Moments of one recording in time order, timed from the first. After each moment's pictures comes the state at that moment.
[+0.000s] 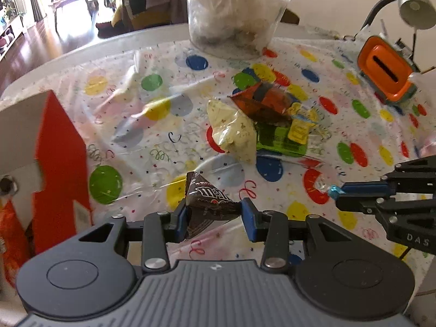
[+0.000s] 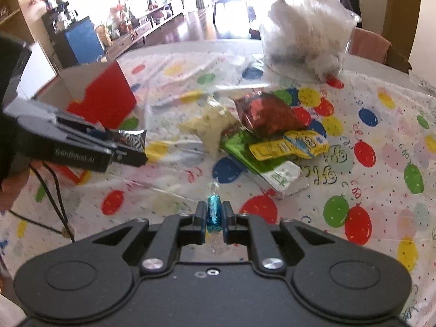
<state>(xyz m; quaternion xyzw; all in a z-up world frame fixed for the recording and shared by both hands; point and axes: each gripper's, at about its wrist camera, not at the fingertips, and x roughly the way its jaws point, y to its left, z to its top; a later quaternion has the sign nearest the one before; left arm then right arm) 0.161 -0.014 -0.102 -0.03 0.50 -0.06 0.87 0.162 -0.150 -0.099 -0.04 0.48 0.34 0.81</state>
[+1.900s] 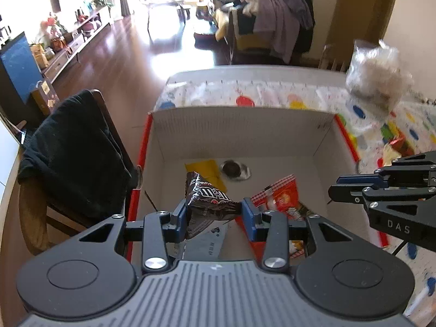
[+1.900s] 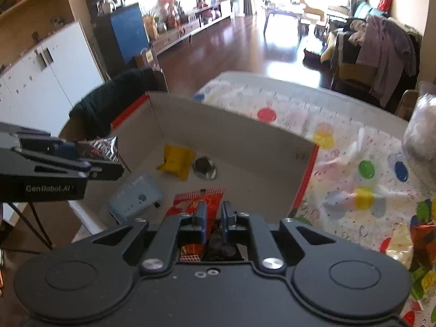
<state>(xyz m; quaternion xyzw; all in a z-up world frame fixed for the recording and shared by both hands) 0.073 0.259 -0.047 -0.06 0.46 0.11 0.88 0.139 0.156 -0.041 -0.10 0.46 0.40 0.79</state>
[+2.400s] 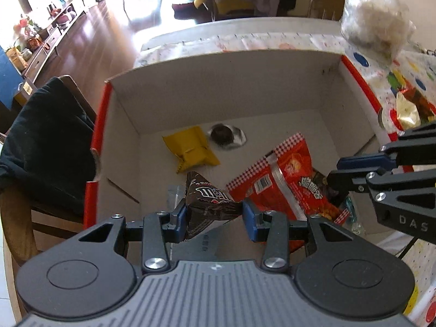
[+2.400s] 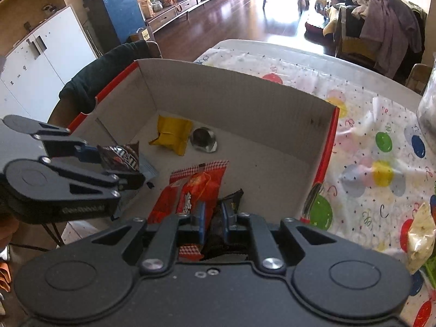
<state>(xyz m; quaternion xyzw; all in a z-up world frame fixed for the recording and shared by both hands) 0.096 0.249 -0.098 -0.01 0.53 0.07 0.85 0.144 0.167 -0.074 -0.10 0.50 0.39 0.76</state>
